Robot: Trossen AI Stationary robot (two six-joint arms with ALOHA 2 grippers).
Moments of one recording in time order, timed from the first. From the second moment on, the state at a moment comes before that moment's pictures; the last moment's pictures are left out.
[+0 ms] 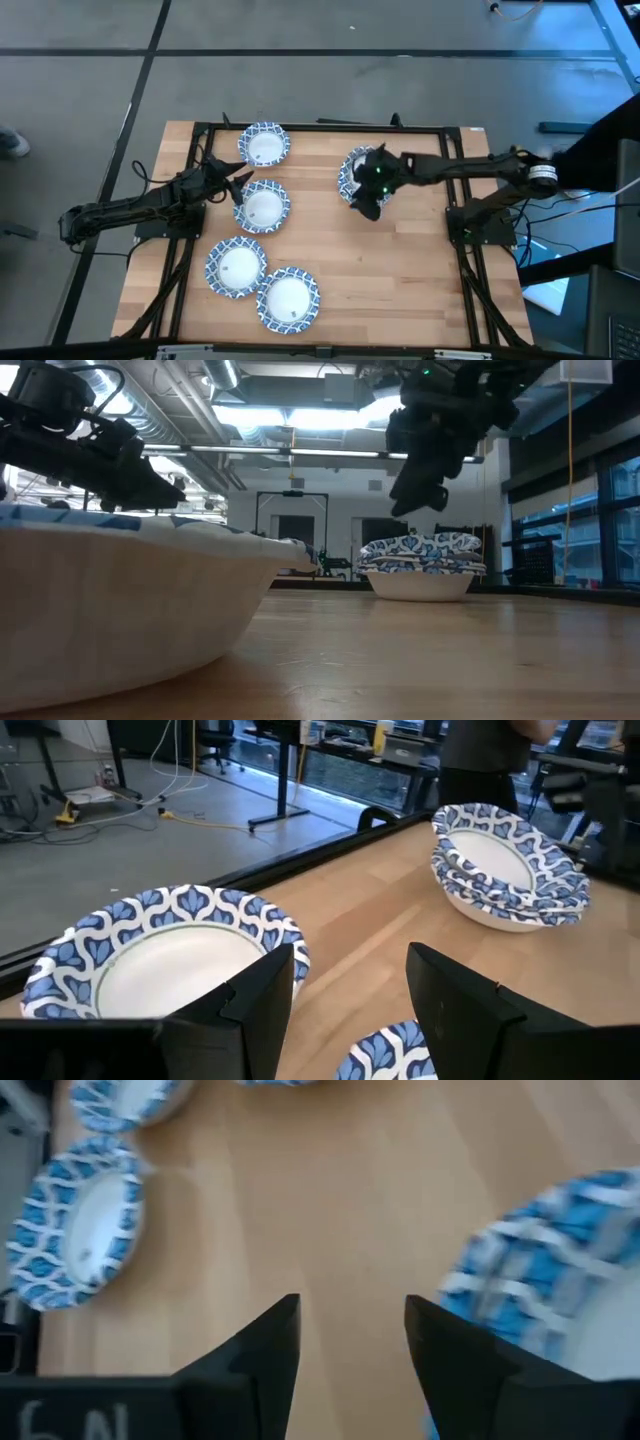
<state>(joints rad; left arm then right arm) 0.35 0.24 0.02 0.02 -0.32 -0.21 -0.23 1.44 0.90 -0.31 -0.31 0.25</state>
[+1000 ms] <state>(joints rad) 0.35 0.24 0.02 0.21 -0.20 -0.20 0.17 1.21 0.55 -0.14 -0.06 0.54</state>
